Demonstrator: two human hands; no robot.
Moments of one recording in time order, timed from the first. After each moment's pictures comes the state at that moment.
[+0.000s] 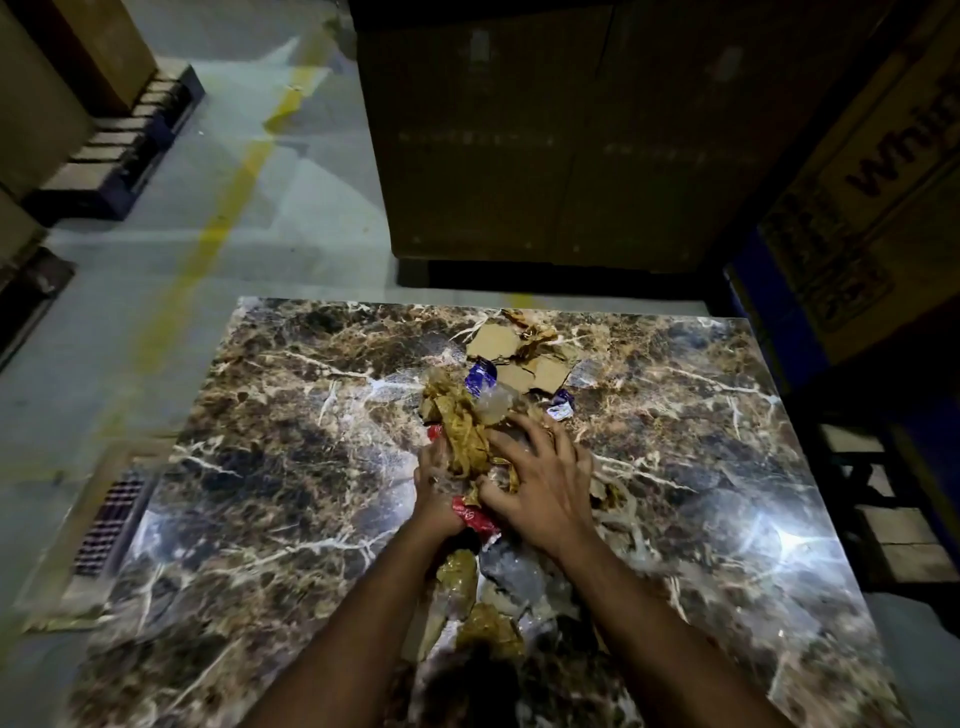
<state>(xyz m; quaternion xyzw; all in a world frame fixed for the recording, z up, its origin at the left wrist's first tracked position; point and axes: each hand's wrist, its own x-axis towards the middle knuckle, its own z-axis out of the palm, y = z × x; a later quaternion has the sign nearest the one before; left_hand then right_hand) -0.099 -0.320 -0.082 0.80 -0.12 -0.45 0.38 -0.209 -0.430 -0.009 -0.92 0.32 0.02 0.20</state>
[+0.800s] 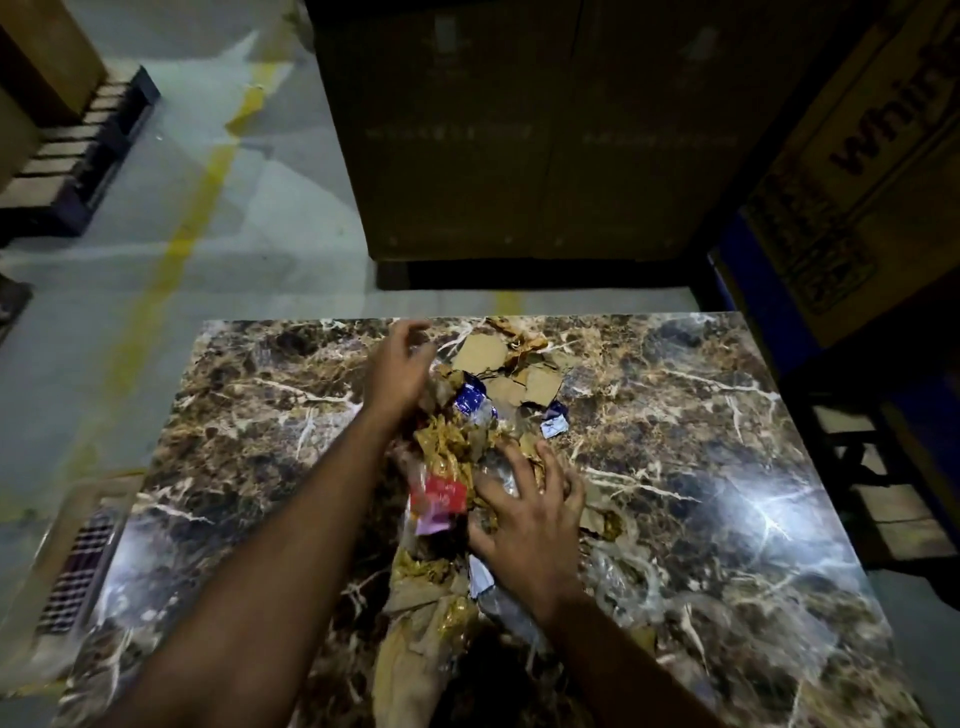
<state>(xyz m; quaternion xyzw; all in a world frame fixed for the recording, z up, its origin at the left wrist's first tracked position) 0.036 -0.417 0.000 0.83 -0.22 -0.23 0.46 -0.202 -0.412 -0.043 -0.93 0.36 -0.03 0.11</state>
